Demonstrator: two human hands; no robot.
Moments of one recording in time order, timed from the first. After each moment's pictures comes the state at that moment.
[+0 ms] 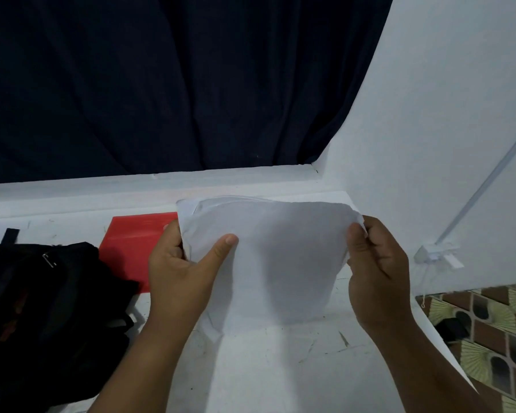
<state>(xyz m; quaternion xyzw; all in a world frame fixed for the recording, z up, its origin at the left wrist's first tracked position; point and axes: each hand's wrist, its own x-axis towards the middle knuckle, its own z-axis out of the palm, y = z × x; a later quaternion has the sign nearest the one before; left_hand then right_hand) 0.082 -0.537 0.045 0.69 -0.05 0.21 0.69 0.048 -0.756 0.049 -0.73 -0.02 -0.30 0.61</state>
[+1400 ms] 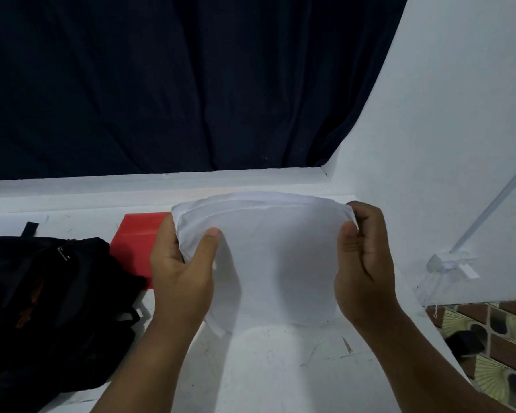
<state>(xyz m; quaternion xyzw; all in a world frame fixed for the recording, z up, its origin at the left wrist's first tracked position) 0.073 -0.548 0.054 0.65 -0.07 0.27 0.70 0.060 -0.749 0.054 -0.76 -0.10 -0.33 0.55</state>
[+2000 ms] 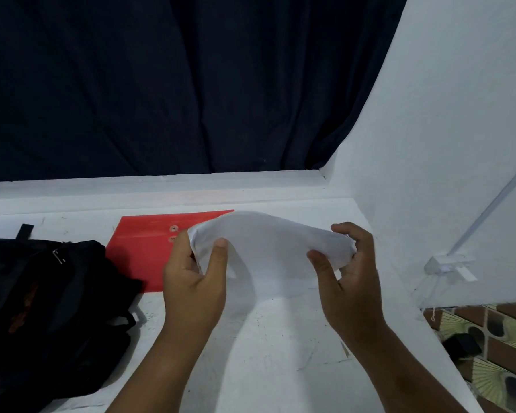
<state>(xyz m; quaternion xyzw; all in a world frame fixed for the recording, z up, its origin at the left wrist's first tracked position) 0.074 -0.558 0.035 0.71 -0.05 0.29 0.65 0.064 -0.749 0.024 -0.78 -0.07 -0.33 0.52</state>
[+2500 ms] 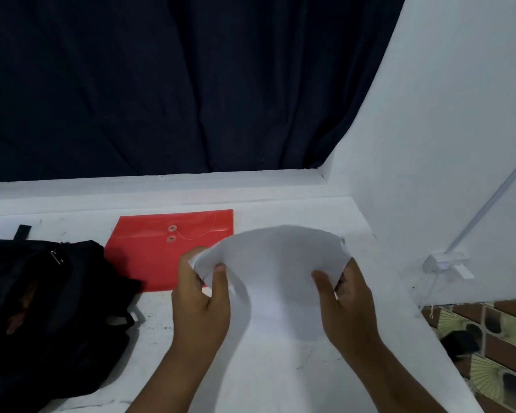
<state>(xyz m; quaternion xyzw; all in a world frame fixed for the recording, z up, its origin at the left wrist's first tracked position) 0.066 -0.562 -0.003 0.76 -0.03 0.28 0.59 0.052 -0.758 -0.013 -0.81 0.02 -0.26 0.52</state>
